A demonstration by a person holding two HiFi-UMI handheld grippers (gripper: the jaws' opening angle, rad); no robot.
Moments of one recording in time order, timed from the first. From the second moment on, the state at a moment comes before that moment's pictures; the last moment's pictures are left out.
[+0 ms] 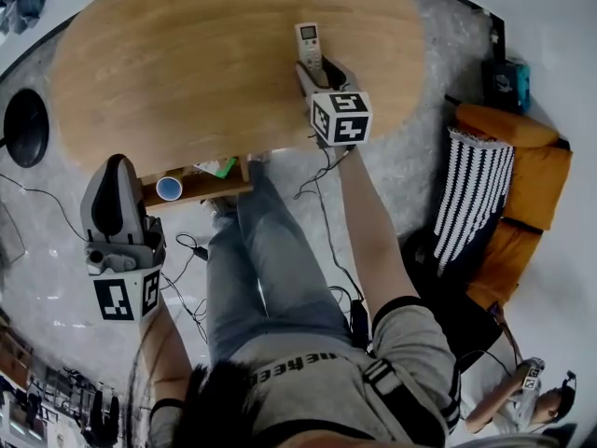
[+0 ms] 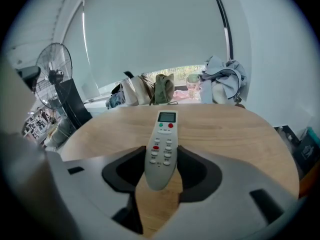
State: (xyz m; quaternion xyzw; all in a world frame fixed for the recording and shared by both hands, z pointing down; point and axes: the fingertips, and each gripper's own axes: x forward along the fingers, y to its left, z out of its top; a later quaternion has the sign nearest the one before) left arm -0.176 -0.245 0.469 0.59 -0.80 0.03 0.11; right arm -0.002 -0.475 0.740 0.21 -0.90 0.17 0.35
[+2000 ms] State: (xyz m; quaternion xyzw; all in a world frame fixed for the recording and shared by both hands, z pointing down) left arm -0.190 0.059 0.437 0.49 -0.87 -0.02 0.07; right arm -0.062 -0.079 0.717 -0.05 -0.92 0.07 0.38
